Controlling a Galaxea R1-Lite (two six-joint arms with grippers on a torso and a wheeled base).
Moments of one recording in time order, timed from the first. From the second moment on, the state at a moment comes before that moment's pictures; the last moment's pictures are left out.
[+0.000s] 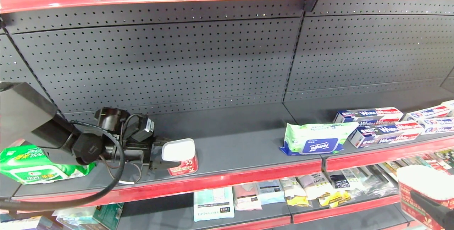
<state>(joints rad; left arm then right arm) -0.05 2.11 -0.87 -0.40 -1.11 0.93 -0.02 0.86 -0.18 -0.24 -0.02 -0.21</state>
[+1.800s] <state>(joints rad) -0.05 2.11 -0.85 -0.41 -1.13 0.96 -0.02 0.85 -0.18 -0.24 -0.02 -0.22</state>
